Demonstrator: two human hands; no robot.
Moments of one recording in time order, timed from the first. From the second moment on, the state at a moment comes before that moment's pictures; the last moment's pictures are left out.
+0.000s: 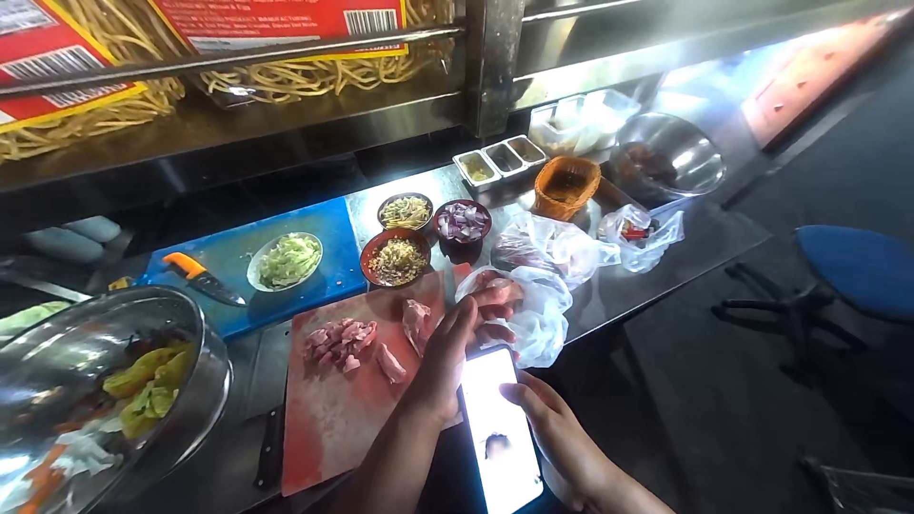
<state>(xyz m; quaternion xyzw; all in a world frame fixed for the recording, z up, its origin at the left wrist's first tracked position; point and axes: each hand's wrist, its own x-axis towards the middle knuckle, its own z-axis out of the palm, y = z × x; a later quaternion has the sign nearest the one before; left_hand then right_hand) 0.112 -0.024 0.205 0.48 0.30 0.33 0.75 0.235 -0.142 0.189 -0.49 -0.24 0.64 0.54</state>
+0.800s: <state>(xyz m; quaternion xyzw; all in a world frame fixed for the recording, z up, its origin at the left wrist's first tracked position) 0.111 -0.018 0.198 0.45 0.29 0.35 0.77 0.245 -0.168 0.183 -0.42 -0.27 0.68 0.53</state>
